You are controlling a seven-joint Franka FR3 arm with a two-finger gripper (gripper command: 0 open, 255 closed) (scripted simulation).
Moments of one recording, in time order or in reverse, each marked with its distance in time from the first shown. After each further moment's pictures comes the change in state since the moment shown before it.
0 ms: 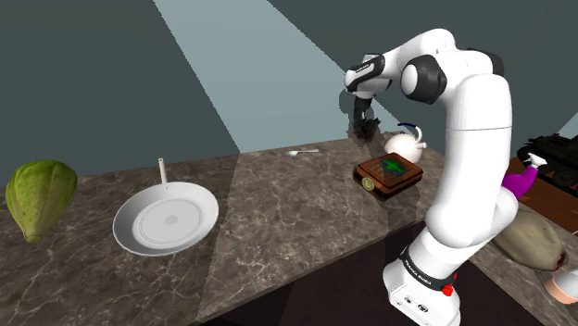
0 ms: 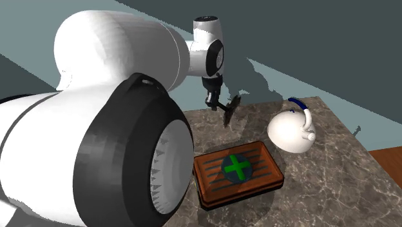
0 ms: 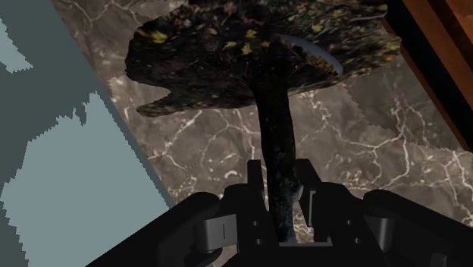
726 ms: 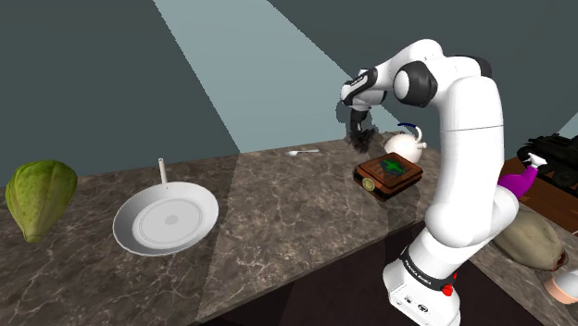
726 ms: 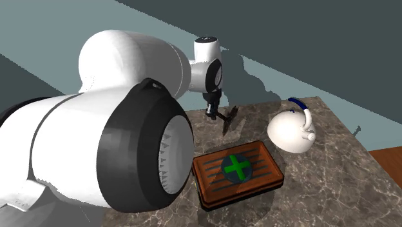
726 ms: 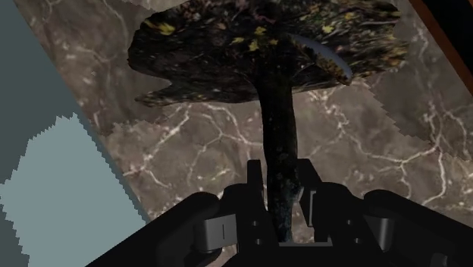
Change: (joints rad) arm -0.013 0.069 0.019 -0.051 0.028 0.116 -0.007
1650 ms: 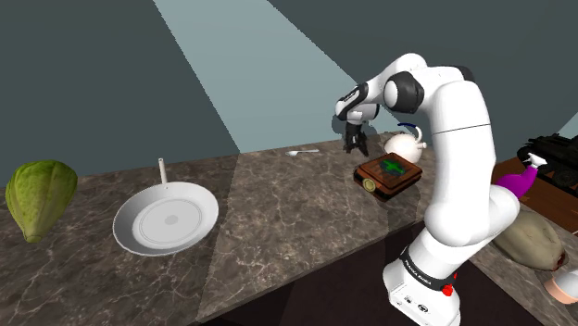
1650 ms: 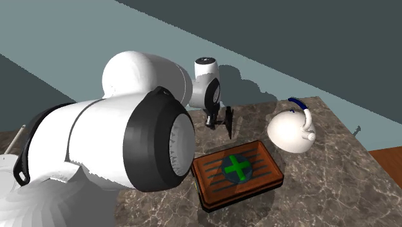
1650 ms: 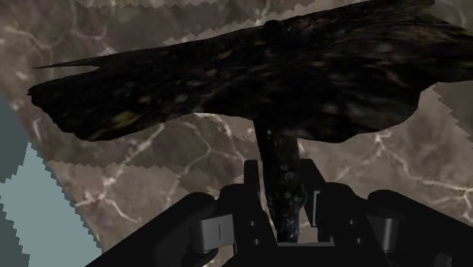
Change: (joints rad) arm -0.024 0.114 0.034 -0.011 0.039 0.123 -0.008
